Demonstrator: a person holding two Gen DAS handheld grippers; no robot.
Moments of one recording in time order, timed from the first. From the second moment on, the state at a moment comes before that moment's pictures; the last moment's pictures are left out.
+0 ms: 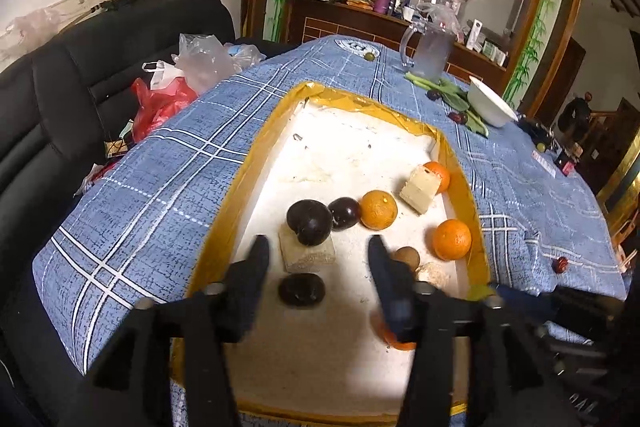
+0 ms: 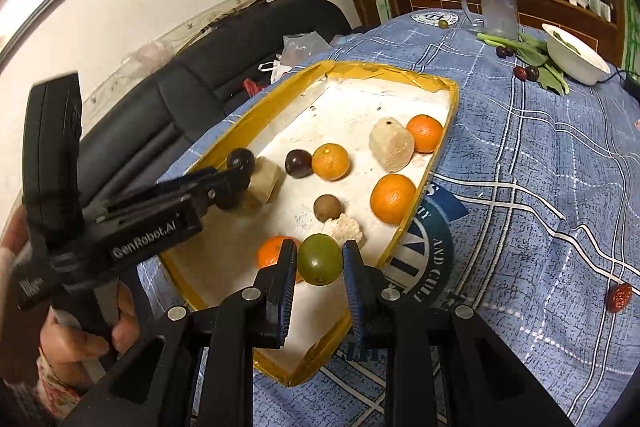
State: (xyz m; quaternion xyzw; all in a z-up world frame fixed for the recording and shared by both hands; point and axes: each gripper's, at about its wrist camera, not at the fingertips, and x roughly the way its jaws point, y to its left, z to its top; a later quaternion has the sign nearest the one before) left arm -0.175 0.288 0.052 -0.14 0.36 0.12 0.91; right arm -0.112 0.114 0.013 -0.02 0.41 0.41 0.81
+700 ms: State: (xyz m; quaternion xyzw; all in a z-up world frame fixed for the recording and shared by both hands) left arm -0.190 0.250 0.079 -0.09 0.34 0.11 0.93; right arm -0.126 0.084 0.017 0.00 0.40 0.39 0.83
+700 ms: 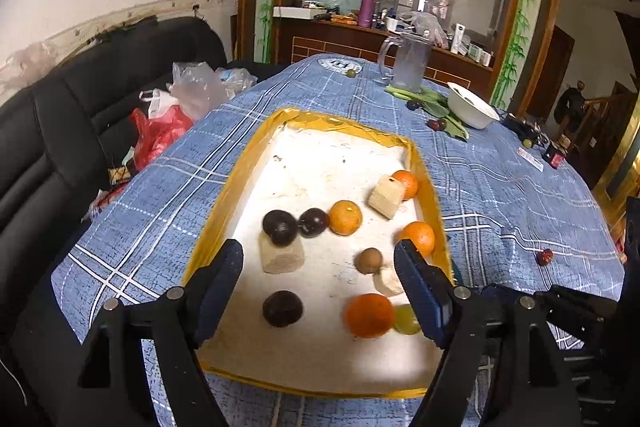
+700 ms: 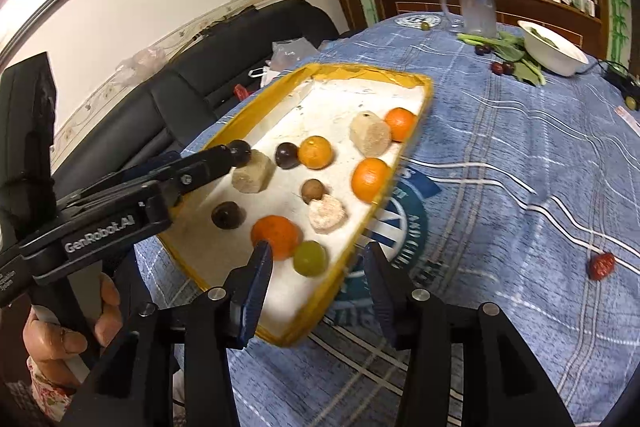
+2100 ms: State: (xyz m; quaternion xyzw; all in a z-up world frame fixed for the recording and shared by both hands) left arm -0.207 0.130 0.221 0.02 0.25 -0.02 0.97; right arm -0.138 -0.205 0.206 0.02 0.19 0.10 0.98
